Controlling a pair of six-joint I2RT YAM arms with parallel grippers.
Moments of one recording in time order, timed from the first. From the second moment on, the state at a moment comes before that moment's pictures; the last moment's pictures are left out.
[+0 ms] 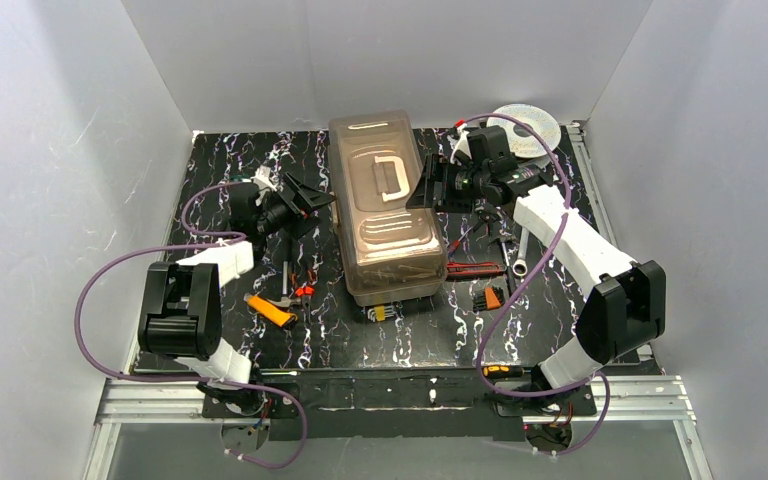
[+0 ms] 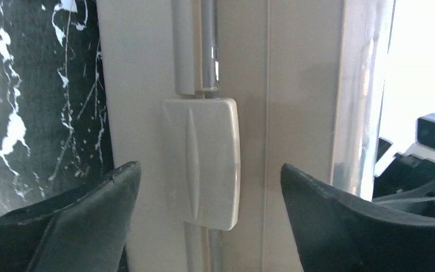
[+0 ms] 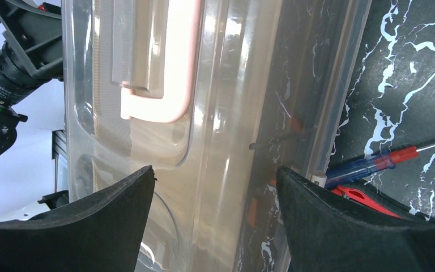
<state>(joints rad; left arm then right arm) -0.07 1.56 0.75 0.40 0.63 -0.99 0.47 1.56 1.40 -0.56 -0.40 0.49</state>
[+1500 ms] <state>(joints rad) -0.11 1.76 0.91 0.53 0.62 -1.17 0.41 1.57 1.39 -0.56 -0.50 0.53</state>
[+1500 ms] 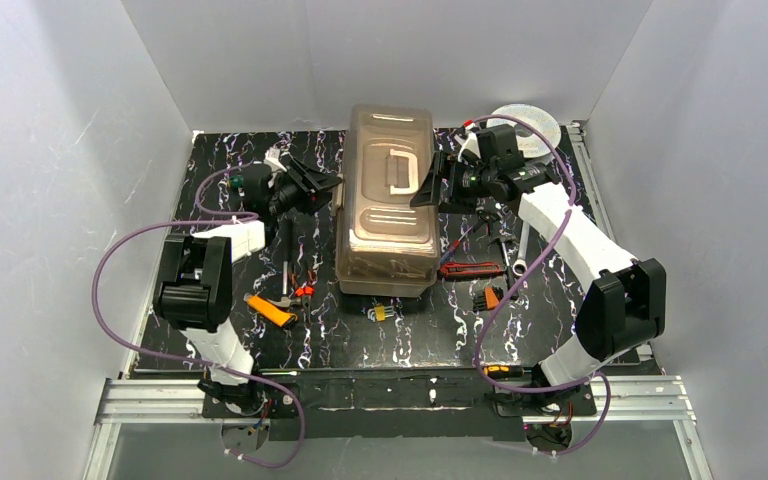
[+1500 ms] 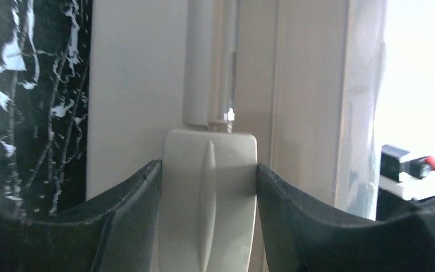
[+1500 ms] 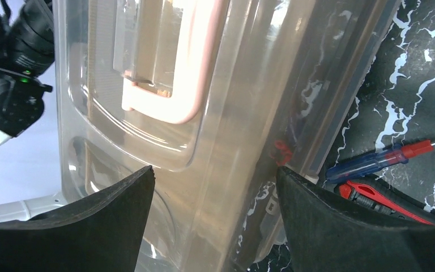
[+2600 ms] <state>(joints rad) -0.17 1.44 0.94 -0.04 0.33 -0.71 0.44 1.57 1.39 -0.56 -0.45 0.52</state>
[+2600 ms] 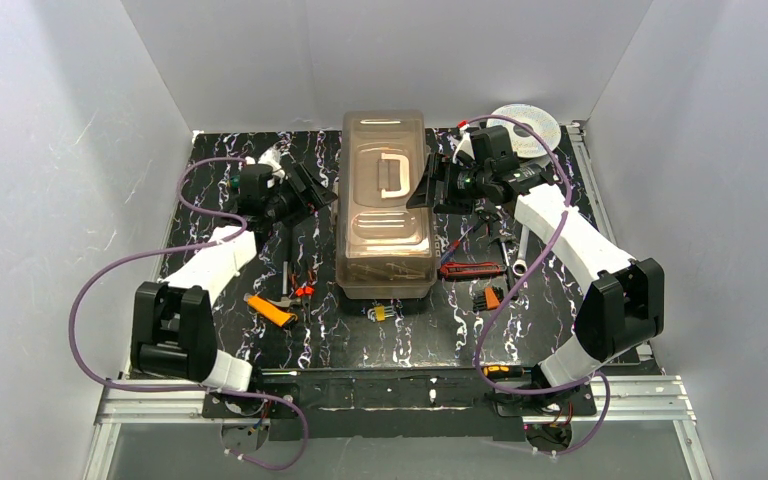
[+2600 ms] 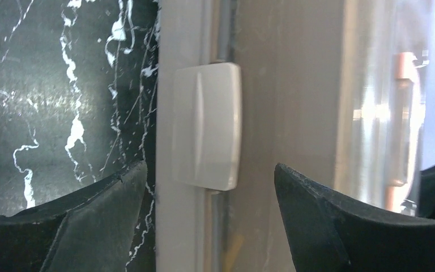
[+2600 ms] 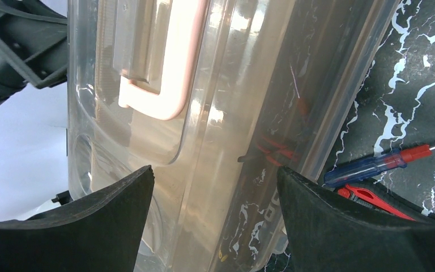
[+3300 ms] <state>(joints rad) -0.08 1.89 0.75 1.00 0.69 -1.38 0.43 1.57 1.40 -0.57 -0.46 0.52</state>
